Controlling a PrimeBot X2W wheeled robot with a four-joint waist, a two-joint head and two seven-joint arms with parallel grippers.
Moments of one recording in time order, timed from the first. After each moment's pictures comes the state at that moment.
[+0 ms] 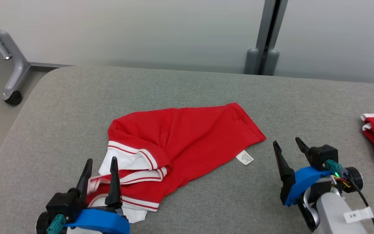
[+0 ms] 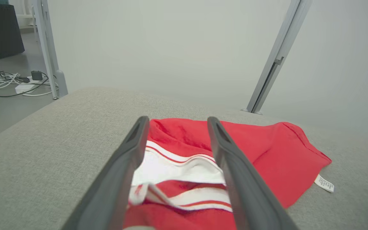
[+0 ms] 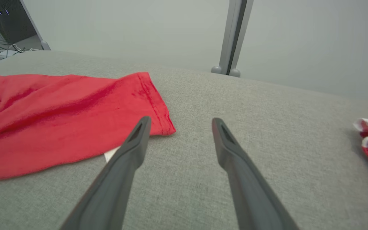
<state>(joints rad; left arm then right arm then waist) -0.04 0.25 -0.36 0.18 -0.52 0.14 -0.26 -0.35 -0.05 0.01 0.64 0.01 0.13 -0.19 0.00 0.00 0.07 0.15</state>
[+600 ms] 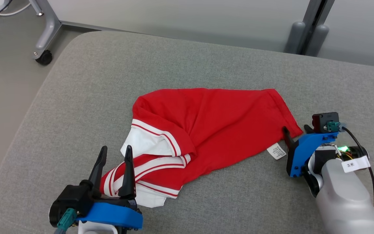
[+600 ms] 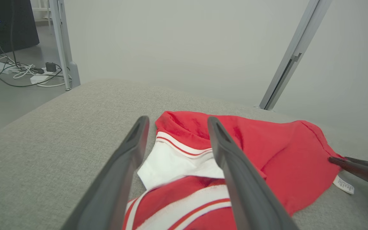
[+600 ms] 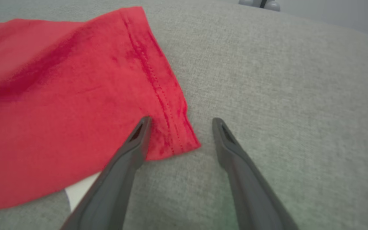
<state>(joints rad) -0.07 0.18 -0.36 0.13 -0.47 0.09 -0.26 -0.66 -0.05 -0.17 1.01 -0.14 0.13 -0.01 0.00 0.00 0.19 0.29</state>
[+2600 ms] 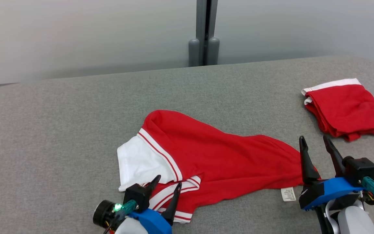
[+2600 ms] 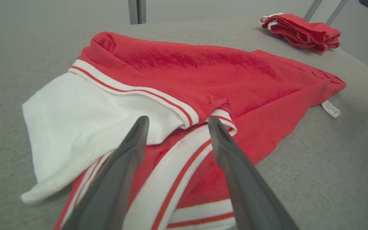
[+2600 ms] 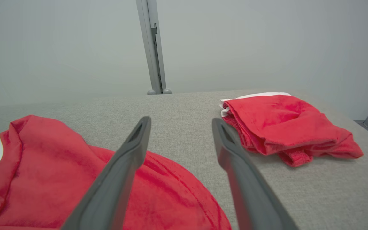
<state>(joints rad) -0.15 0.12 -0.53 0.40 -0.34 -0.08 -0.06 -0.22 -0.05 -0.10 0.40 0.08 0.13 -0.23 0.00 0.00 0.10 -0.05</state>
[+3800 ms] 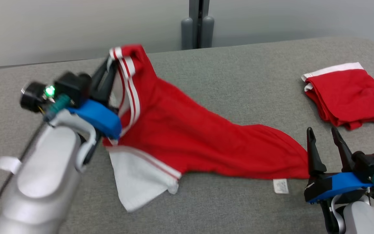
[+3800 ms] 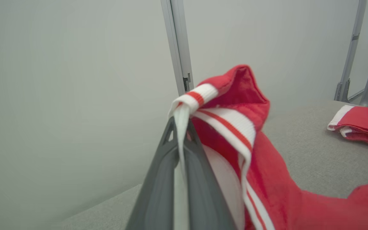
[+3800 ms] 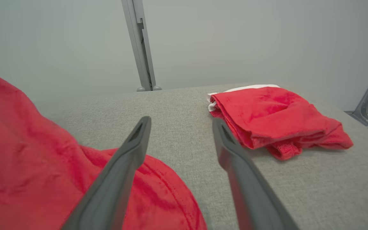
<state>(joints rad) -0.64 0.30 -0.46 0.45 -0.32 -0.10 -0.14 -0.22 -0.05 -0.12 0.36 0.10 0.13 -0.23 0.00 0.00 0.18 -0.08</state>
